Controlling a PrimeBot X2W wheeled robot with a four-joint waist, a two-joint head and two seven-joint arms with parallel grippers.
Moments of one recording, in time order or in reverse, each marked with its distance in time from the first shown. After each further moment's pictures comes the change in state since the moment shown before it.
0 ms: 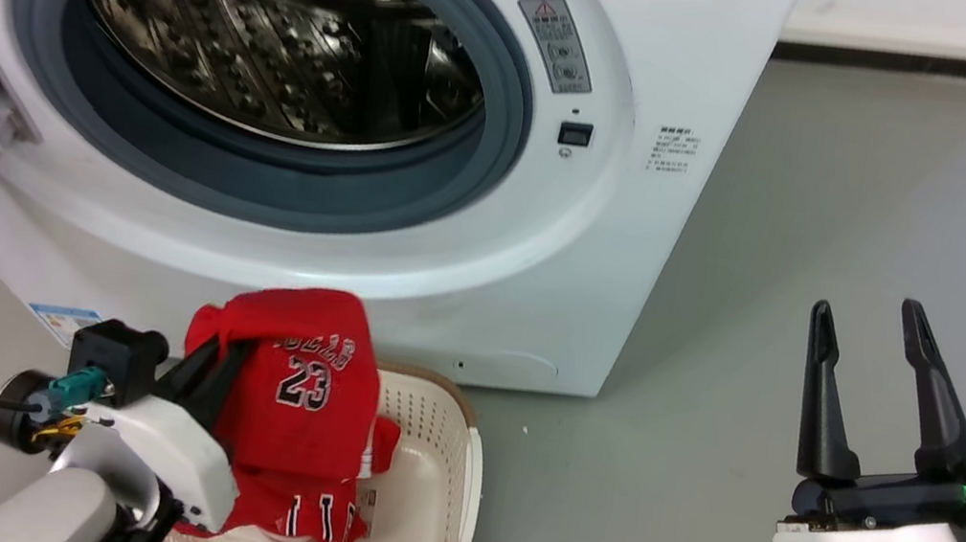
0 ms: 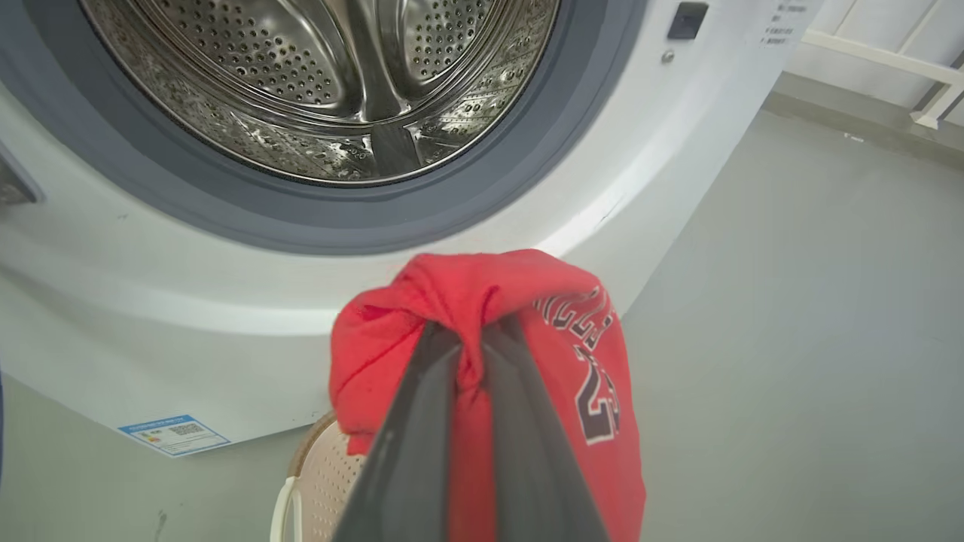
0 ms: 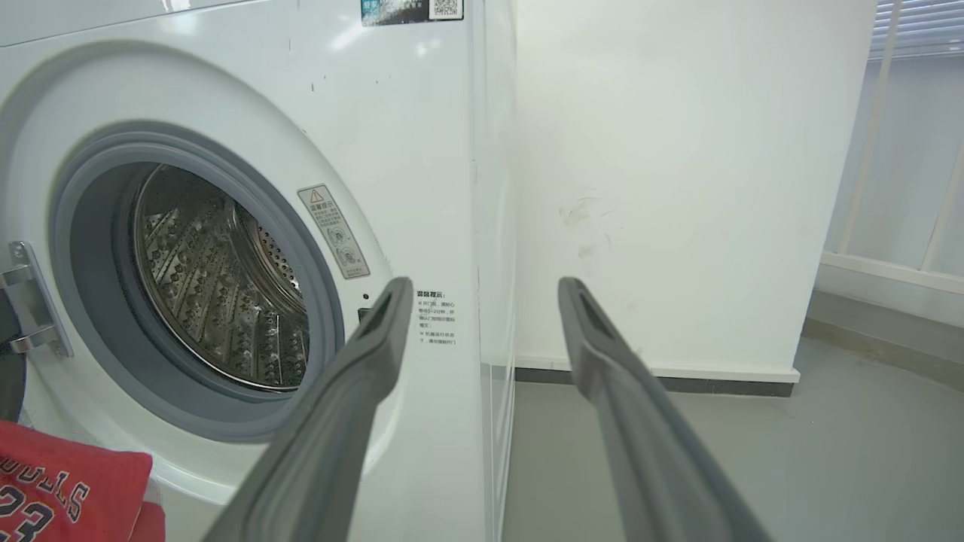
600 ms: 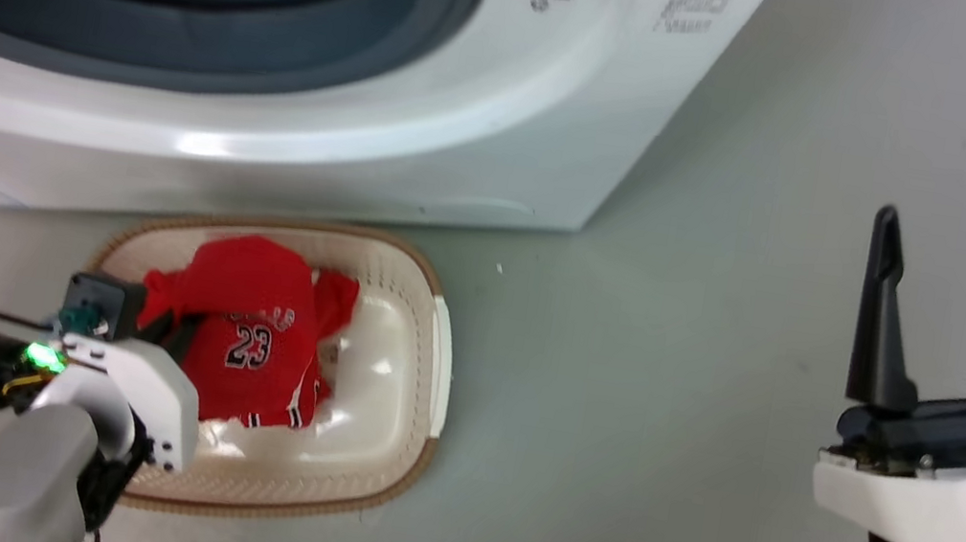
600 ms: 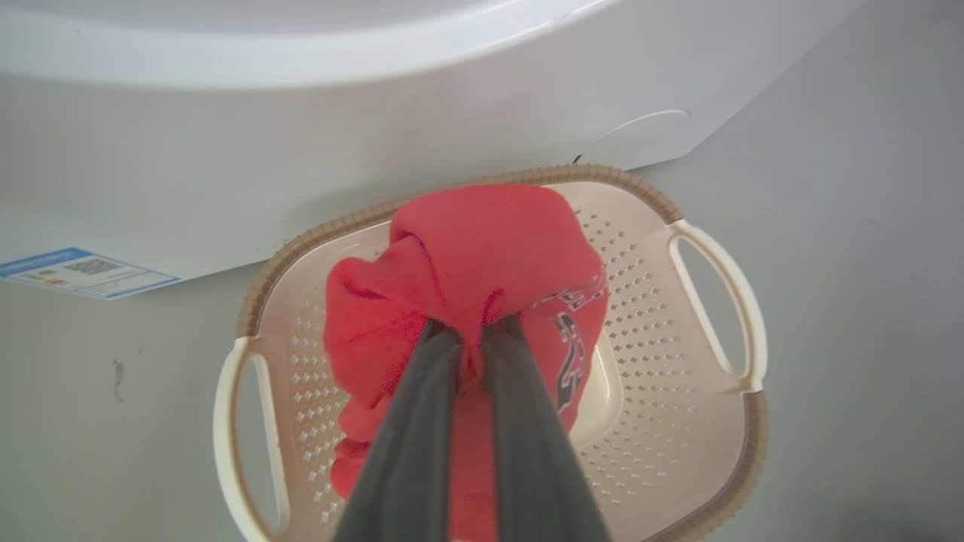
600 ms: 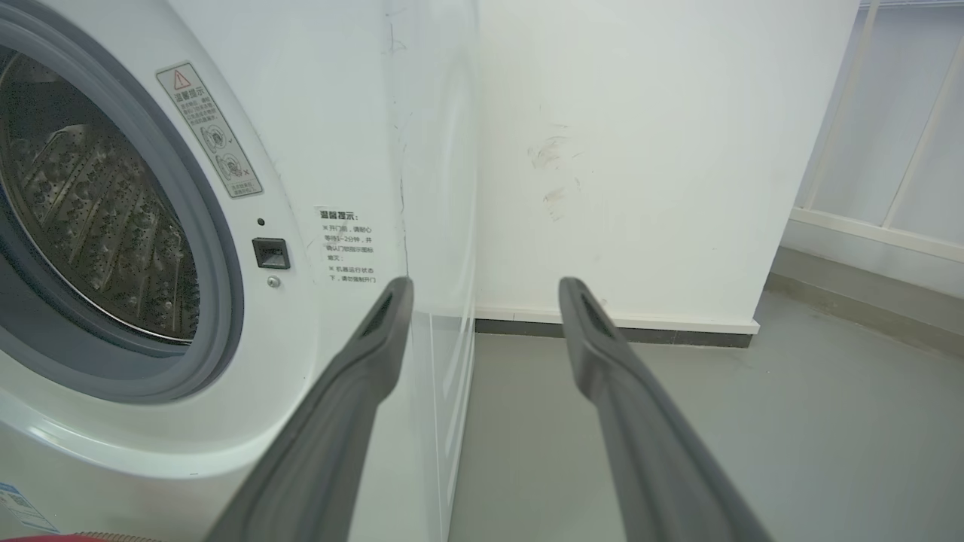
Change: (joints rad) left arm -0.227 -0.124 -0.033 0.592 0.050 -0.163 -0.033; right arm -0.102 0.000 -0.020 -0.093 -0.020 0.000 0.000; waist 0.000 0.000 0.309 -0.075
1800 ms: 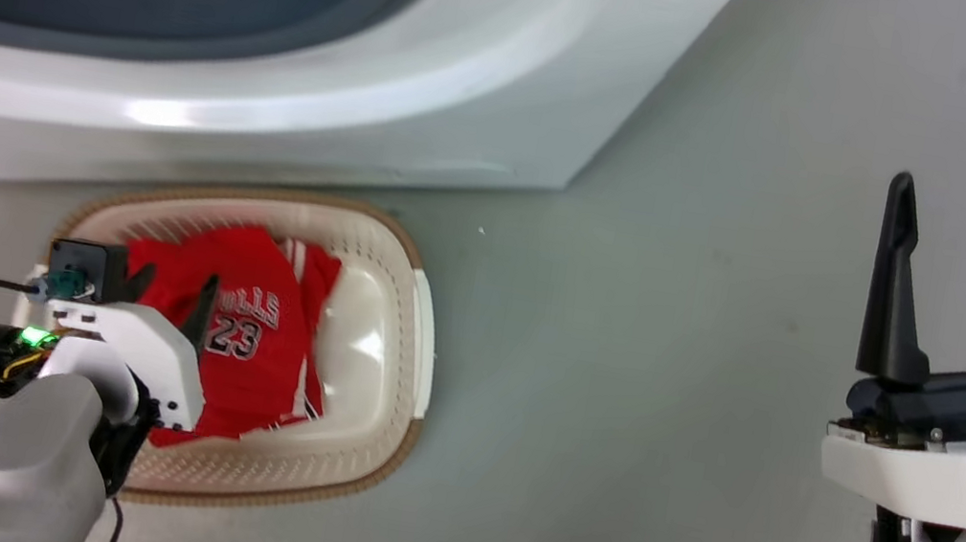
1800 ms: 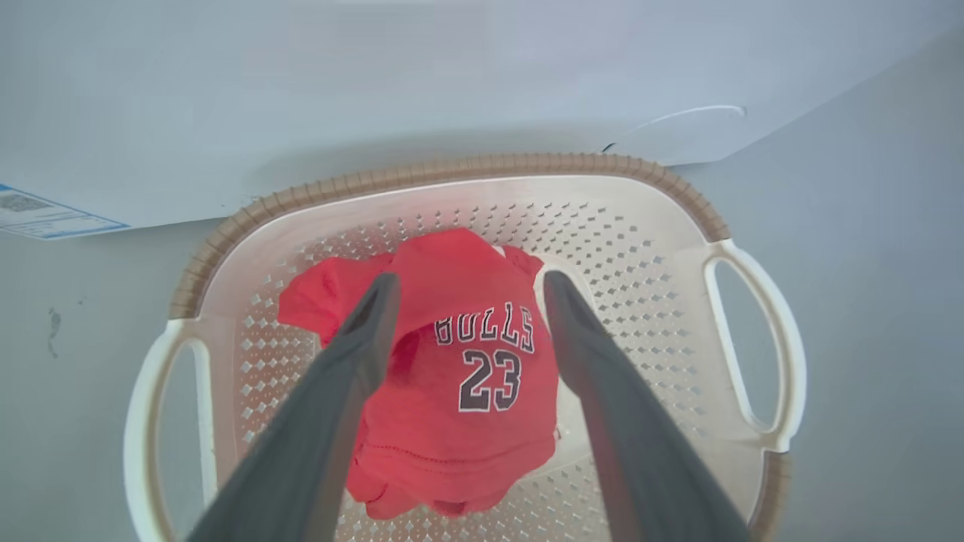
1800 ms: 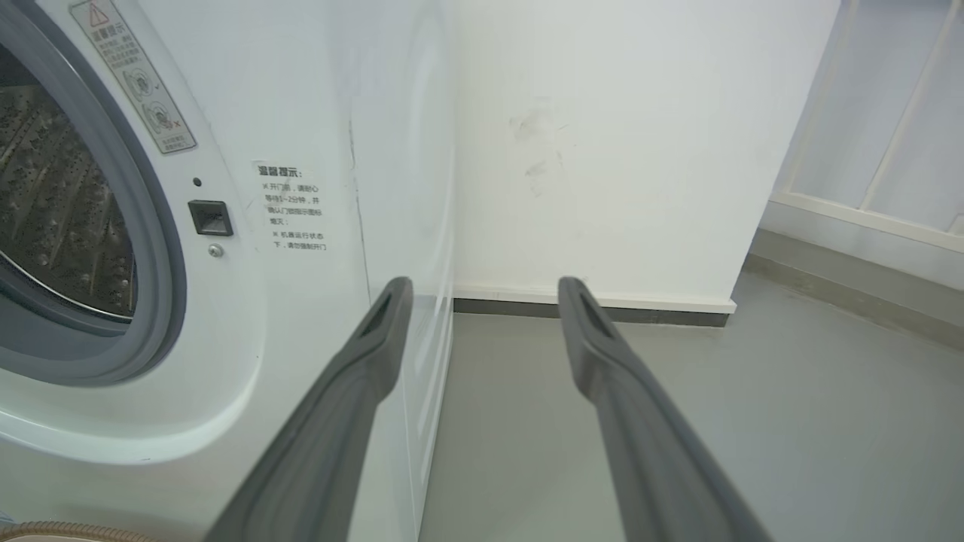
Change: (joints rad) left arm -0.130 -0.108 0.135 0.263 0.032 -0.057 -0.006; right arm -0.062 0.000 -0.006 0.011 -0.005 0.000 0.000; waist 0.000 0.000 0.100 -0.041
